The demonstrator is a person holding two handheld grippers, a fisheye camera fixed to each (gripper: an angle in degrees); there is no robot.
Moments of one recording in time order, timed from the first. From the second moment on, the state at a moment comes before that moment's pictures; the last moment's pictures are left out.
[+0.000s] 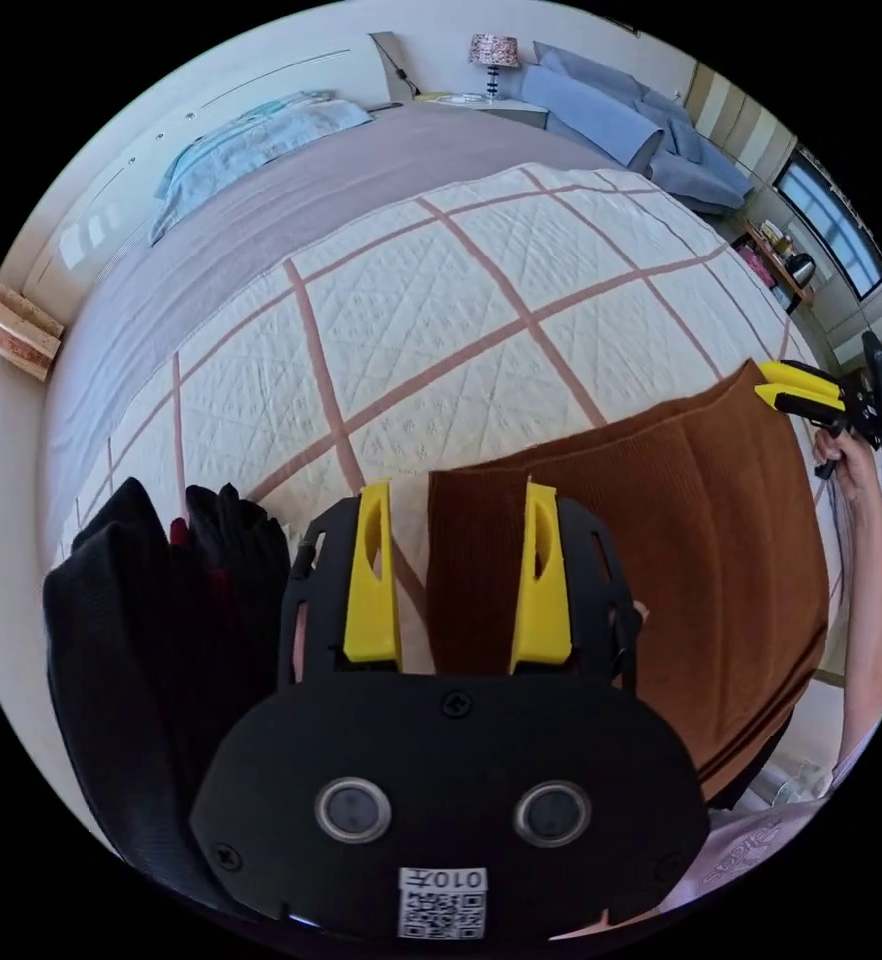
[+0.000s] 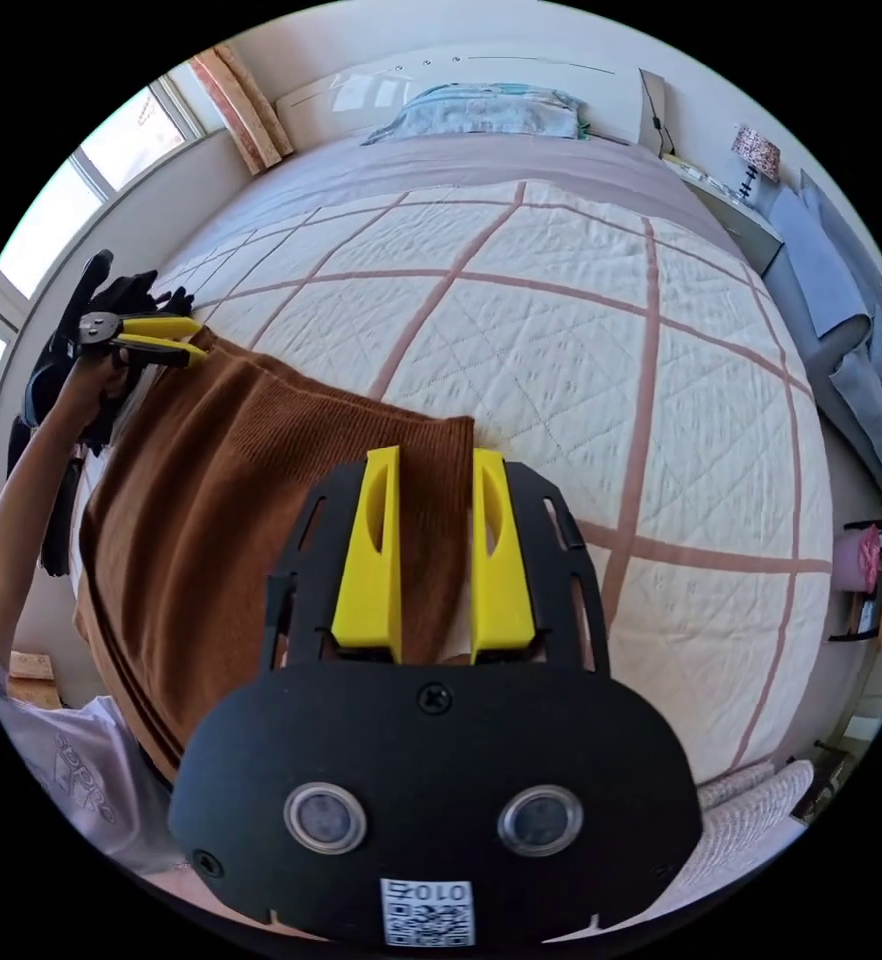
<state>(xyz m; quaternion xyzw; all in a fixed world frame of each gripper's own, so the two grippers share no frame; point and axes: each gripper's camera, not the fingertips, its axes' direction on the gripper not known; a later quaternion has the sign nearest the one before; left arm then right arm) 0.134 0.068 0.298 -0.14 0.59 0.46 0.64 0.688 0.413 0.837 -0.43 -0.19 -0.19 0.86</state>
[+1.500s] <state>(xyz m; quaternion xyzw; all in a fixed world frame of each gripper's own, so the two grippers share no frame) -0.360 0.397 0.282 0.06 0.72 0.42 0.56 0.736 0.649 0.317 -0.29 -0.26 -0.28 0.88</state>
